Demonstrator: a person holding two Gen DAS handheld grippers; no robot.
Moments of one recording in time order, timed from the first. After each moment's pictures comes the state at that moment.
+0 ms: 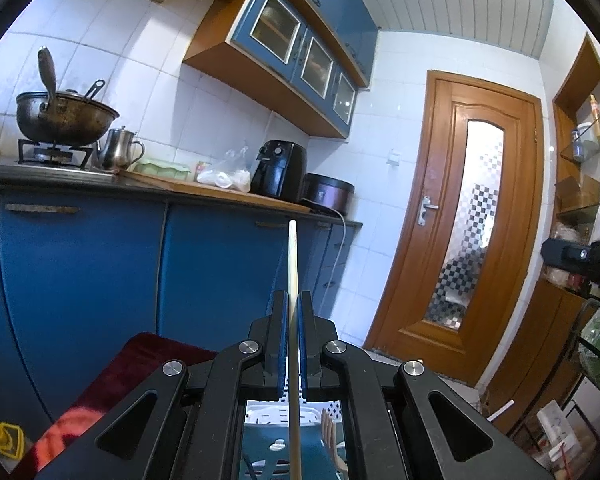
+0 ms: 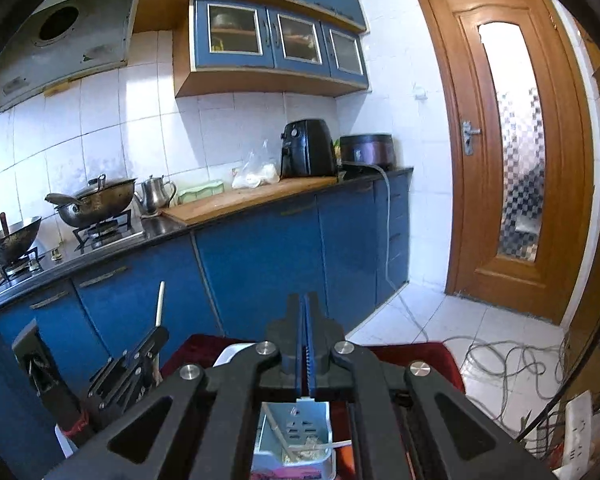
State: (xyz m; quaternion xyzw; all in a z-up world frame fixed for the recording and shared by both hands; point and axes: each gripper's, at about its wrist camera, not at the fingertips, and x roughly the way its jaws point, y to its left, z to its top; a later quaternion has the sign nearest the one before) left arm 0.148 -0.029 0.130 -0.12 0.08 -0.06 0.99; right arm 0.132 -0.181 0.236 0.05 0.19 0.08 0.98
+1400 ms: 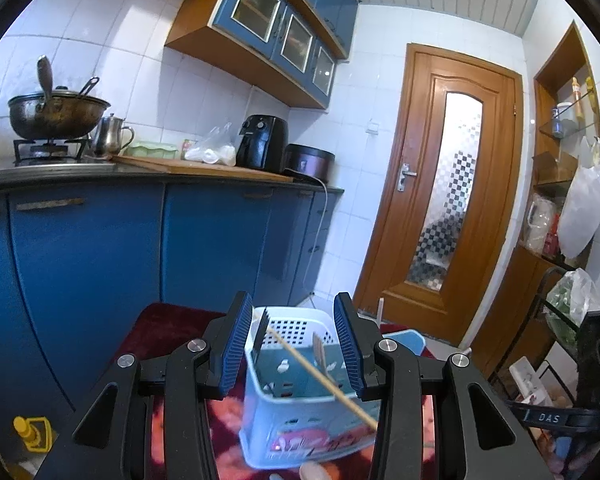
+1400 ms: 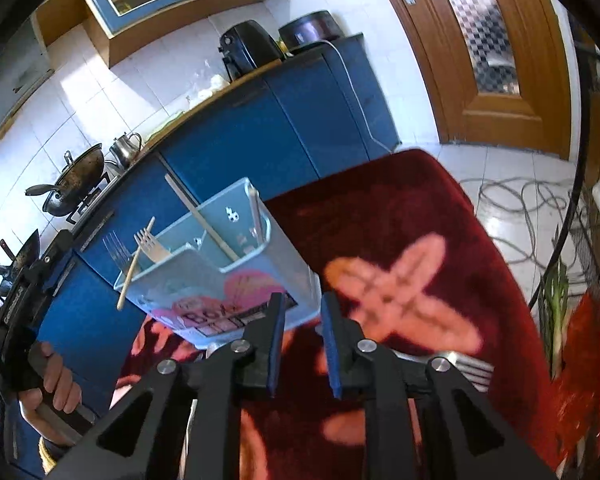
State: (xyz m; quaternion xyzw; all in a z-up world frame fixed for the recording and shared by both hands) left arm 0.080 -0.009 0.148 -0.09 0.14 -0.10 0.98; right arm 0.075 -0.245 0.095 0.22 0.36 0.08 0.90
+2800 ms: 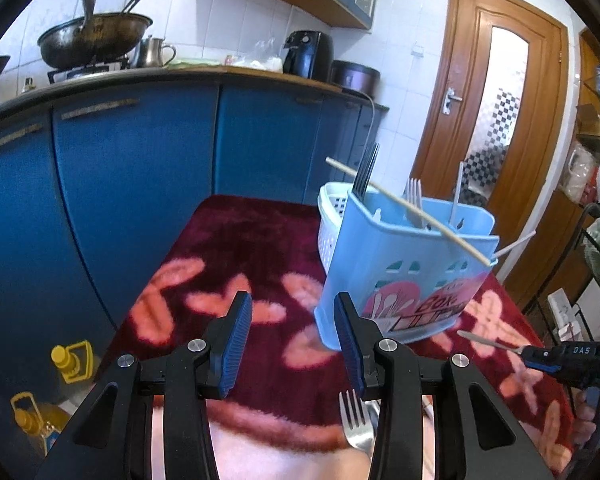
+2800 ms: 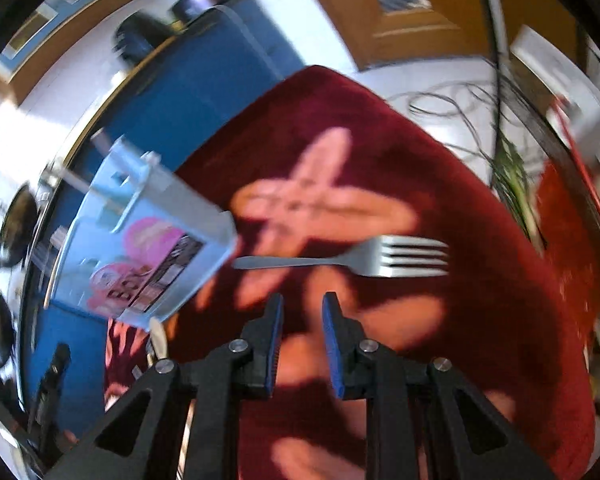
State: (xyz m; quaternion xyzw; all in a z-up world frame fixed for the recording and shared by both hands) left arm 0.059 0.031 0.073 -0.08 0.29 -0.04 0.95; right arm 0.048 -0.280 0.033 0.33 0.45 -0.04 0.83
